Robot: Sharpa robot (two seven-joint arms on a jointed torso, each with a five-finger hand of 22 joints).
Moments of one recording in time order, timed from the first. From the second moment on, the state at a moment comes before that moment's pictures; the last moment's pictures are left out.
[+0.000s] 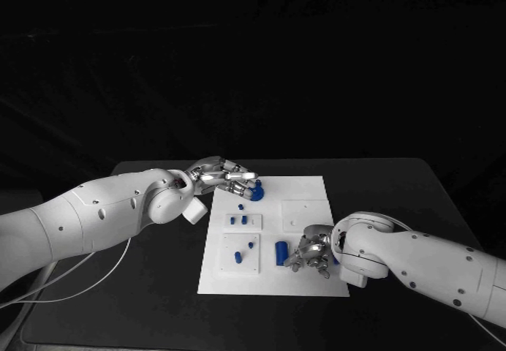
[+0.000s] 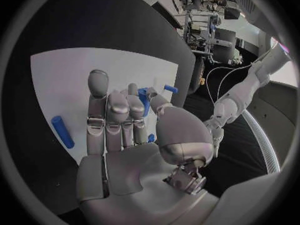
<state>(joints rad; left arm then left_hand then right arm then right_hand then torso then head) 1.24 -0.69 -0.09 1.19 -0.30 0.15 0.22 1.27 0.06 -0.10 0.03 0.07 0.88 0.17 0.07 0.06 1.09 0.15 0.06 0.06 1.16 0.13 0.07 0.07 0.05 1.01 0.11 0.10 0.08 1.01 -0.69 0.05 1.49 -1.07 0.14 -0.59 0.93 0.05 0.28 -0.16 0.05 1.23 0.03 0.06 0.13 1.37 -0.04 0.99 1.24 1.46 -0.09 1.00 1.09 0.08 1.46 -0.11 0.47 1.12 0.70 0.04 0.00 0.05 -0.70</state>
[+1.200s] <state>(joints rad) 1.24 -0.69 -0.09 1.18 -0.32 0.15 0.21 1.27 0.06 -0.10 0.01 0.07 0.88 0.17 0.07 0.06 1.09 0.15 0.06 0.06 1.16 0.13 0.07 0.07 0.05 1.01 0.11 0.10 0.08 0.99 -0.71 0.05 1.50 -1.01 0.10 -0.55 0.97 0.11 0.18 -0.12 0.05 1.23 0.03 0.06 0.14 1.36 -0.04 0.99 1.24 1.46 -0.09 1.00 1.09 0.08 1.46 -0.11 0.46 1.12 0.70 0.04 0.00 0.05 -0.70</state>
